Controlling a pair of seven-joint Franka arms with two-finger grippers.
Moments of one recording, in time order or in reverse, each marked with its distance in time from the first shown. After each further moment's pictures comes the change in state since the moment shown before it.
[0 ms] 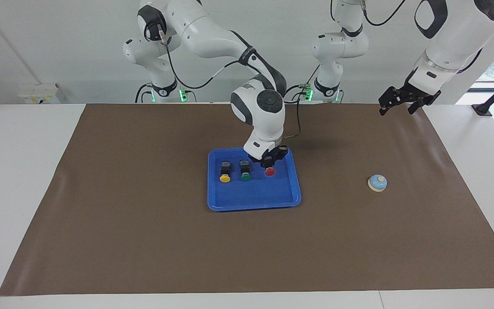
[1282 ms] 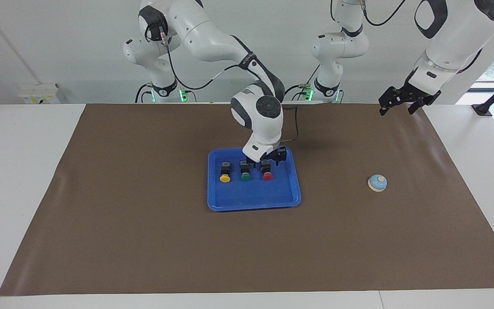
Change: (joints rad) left arm 0.000 0.000 0.000 0.000 0.000 0.000 0.000; right arm -0.008 -0.056 -0.017 -0.030 -0.075 -0.032 0.006
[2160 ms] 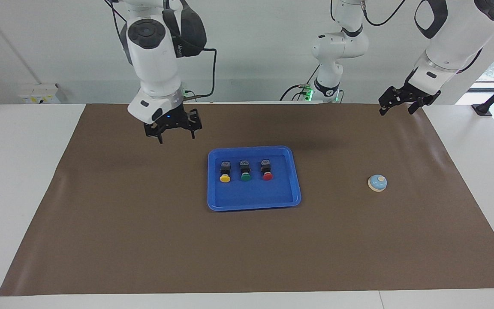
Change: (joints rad) left arm 0.000 0.000 0.000 0.000 0.000 0.000 0.000; right arm -0.411 -0.403 -0.012 -0.080 -0.034 -0.349 -0.561
